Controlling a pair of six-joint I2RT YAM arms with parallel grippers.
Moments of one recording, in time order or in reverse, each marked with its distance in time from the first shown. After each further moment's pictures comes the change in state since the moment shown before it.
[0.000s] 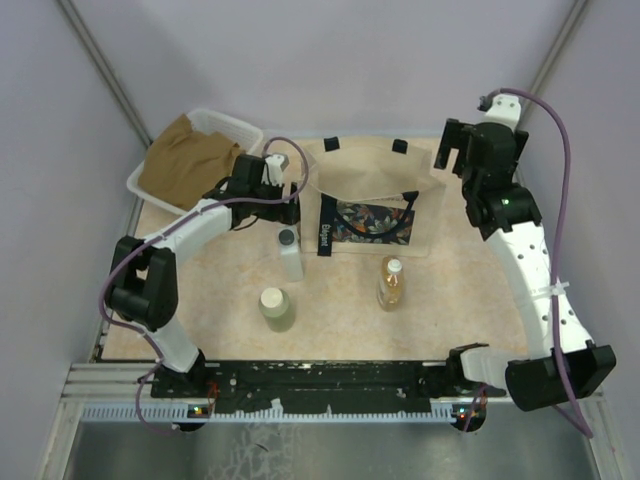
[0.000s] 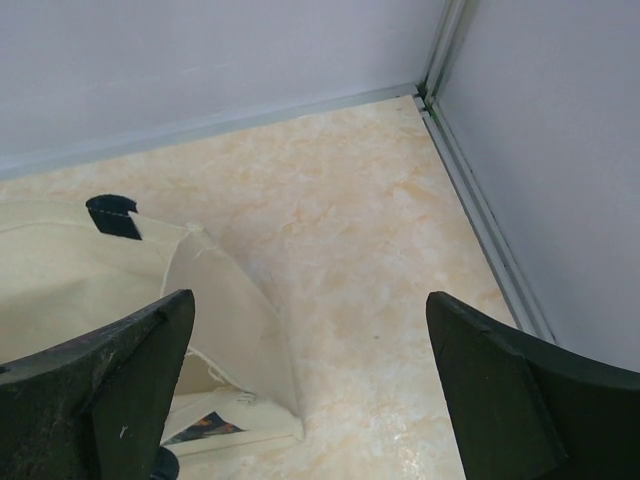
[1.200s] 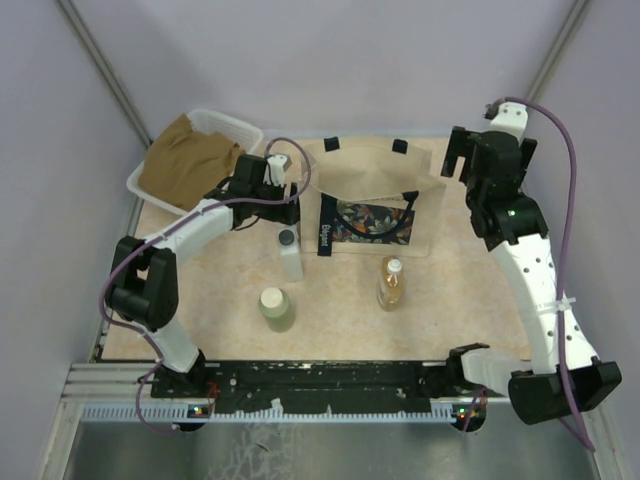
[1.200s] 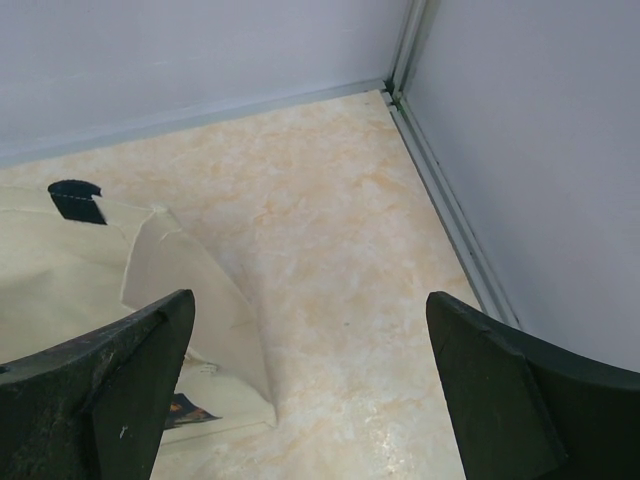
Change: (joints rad) left arm -0.010 0.008 0.006 -0.005 -0.029 0.018; right arm 0.000 -0.060 -0.040 -0.032 0.047 -0.031
